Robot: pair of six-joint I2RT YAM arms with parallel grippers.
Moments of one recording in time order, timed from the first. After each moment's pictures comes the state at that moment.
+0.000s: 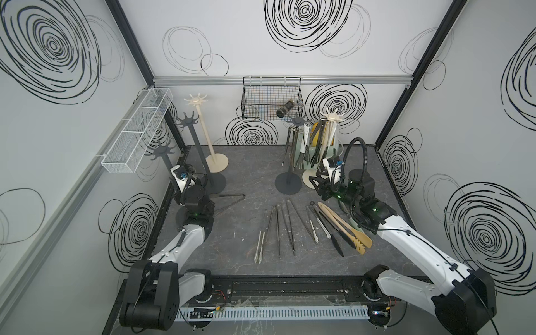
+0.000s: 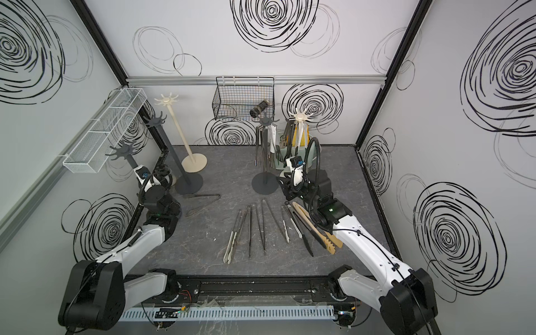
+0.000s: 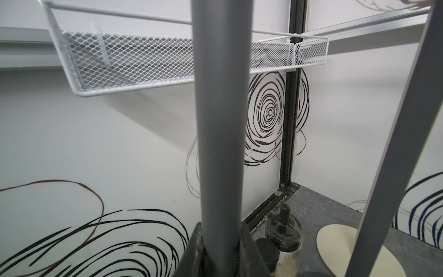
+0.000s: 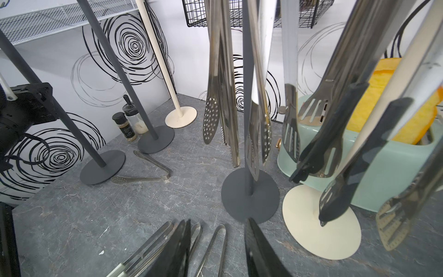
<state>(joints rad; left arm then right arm) -0.05 1.14 0.49 0.78 -0.95 0.17 0.50 1.07 0.82 -0.02 -0.21 0.11</state>
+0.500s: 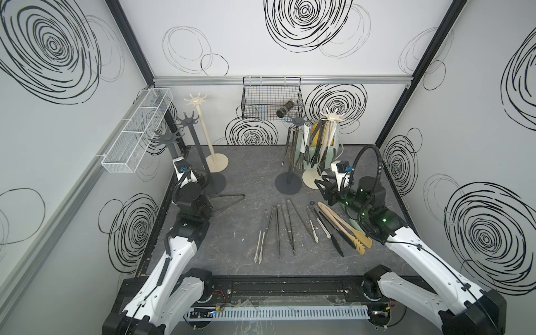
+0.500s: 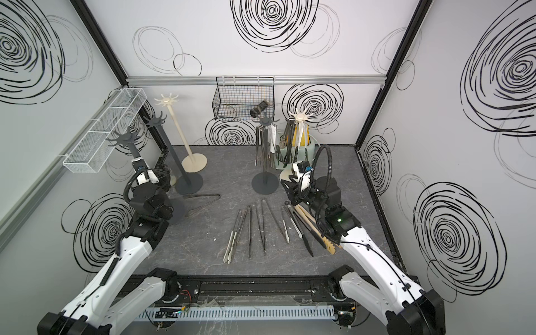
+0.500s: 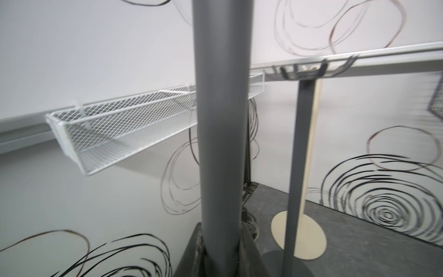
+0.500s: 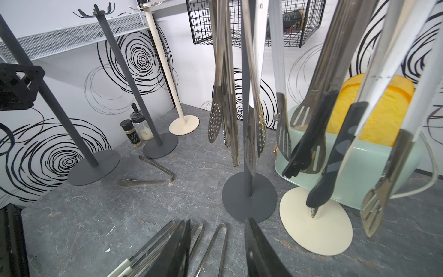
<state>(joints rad) -0.18 0.86 0.69 0.27 -0.77 0.12 0.48 0.93 0.76 -0.02 -0.22 0.11</state>
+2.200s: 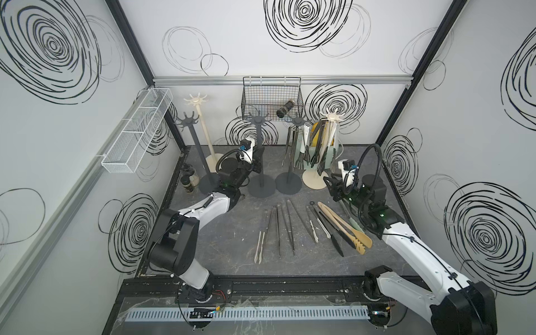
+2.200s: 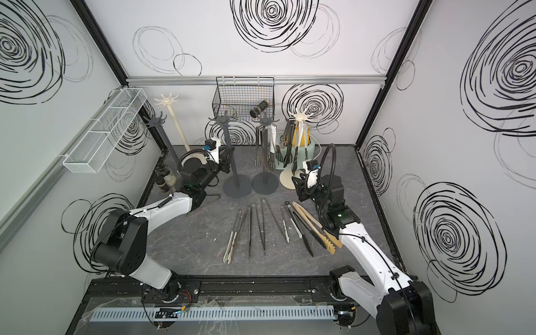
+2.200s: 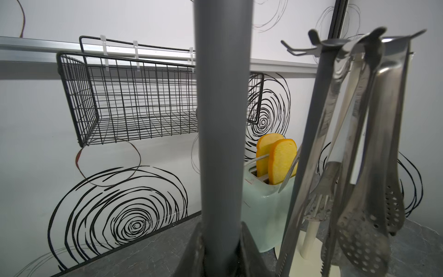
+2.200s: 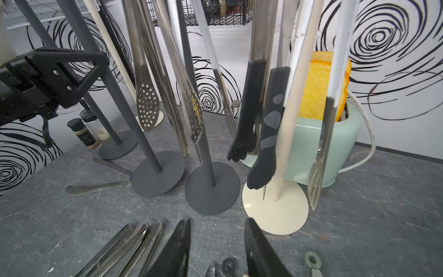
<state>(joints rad) -0.32 1.60 0.93 0.80 0.19 -0.04 0.33 1.01 0.70 0.06 -0.23 0.07</state>
